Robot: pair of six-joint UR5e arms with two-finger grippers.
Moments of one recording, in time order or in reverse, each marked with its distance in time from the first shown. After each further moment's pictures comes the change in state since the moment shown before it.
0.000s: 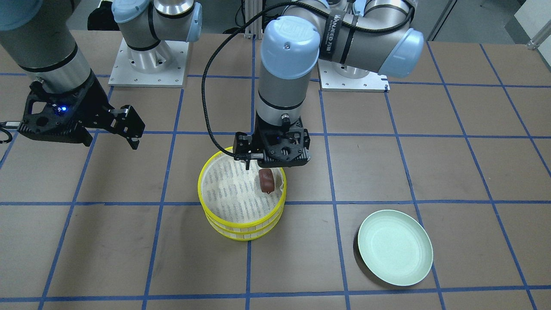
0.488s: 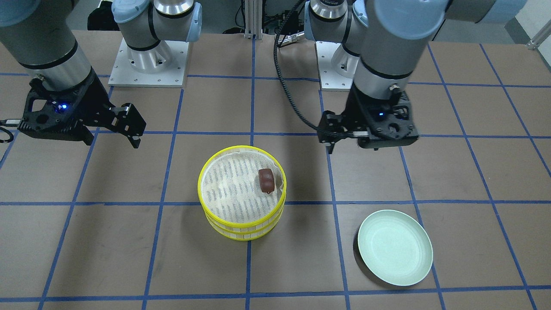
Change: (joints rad) left arm 0.227 0.133 0.039 -0.210 0.069 0.270; right arm 0.001 -0.005 -0.001 0.001 0.010 0.001
